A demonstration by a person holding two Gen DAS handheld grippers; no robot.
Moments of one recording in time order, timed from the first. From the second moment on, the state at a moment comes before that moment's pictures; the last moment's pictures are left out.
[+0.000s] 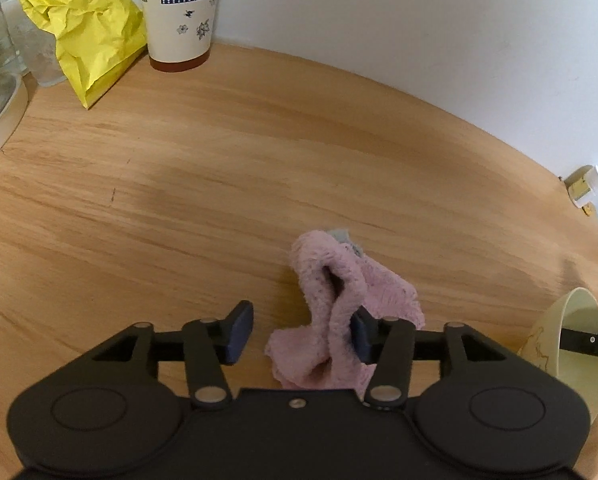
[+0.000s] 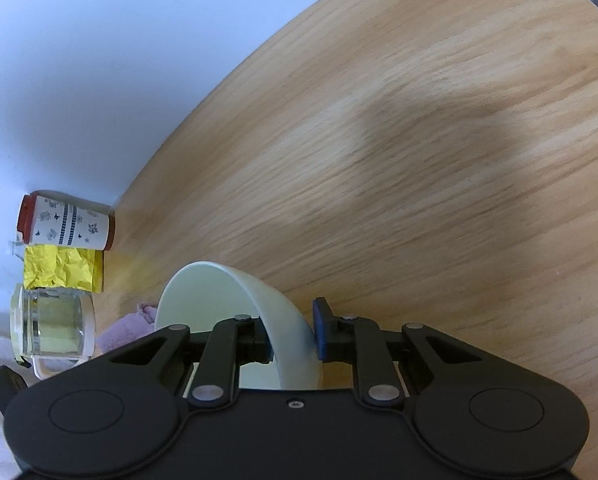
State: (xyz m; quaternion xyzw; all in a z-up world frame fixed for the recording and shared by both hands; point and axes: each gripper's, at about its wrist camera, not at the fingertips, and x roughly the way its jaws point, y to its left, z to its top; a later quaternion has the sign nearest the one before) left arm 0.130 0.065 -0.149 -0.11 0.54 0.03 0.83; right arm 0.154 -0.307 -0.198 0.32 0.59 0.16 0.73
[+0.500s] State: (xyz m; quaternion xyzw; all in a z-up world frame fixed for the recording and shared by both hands) left arm 0.126 0.066 -0.148 -0.10 0.57 0.04 0.82; right arm 0.152 -0.314 -0.189 0.32 0.58 0.16 0.74
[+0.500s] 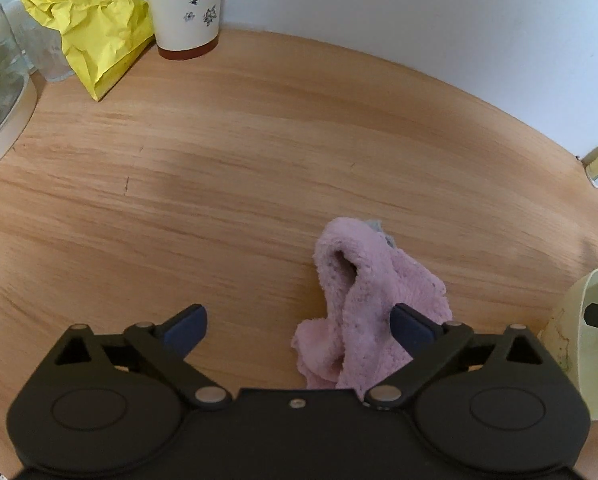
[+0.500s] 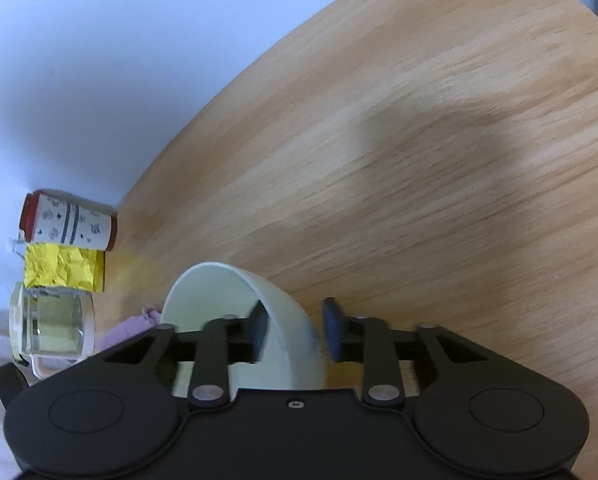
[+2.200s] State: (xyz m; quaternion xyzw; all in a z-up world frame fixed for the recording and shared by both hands) left arm -0.019 0.006 0.010 -0.01 0.52 -0.02 0.85; right arm -0.035 -0.281 -0.019 0.11 0.49 0.13 0.85
